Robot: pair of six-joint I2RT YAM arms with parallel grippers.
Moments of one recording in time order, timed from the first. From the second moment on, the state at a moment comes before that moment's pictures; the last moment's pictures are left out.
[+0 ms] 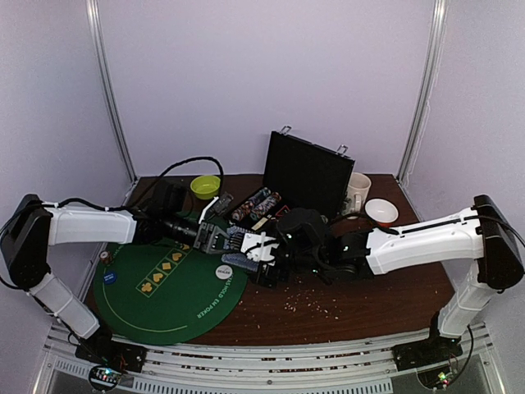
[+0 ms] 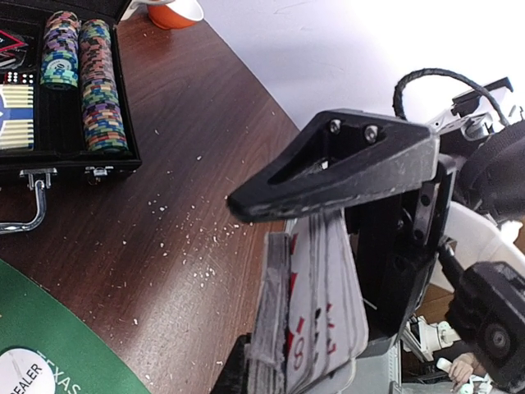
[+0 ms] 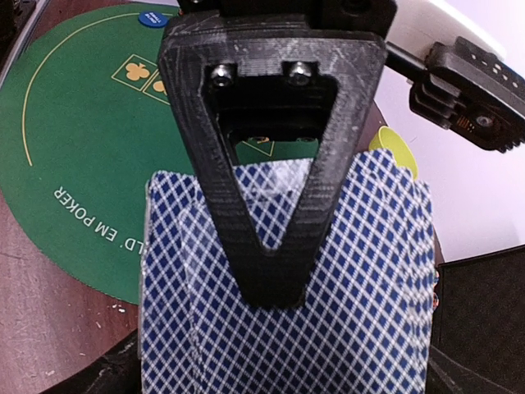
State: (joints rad) left arm -0.61 1.54 0.87 0.07 1.01 -0.40; right arm 1.15 1.65 1.08 0.04 0.21 -0.49
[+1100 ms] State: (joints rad) left arm -0.59 1.55 0.81 0.19 1.04 -0.46; right arm 1.18 1.71 1.16 -0.03 0.26 -0.50
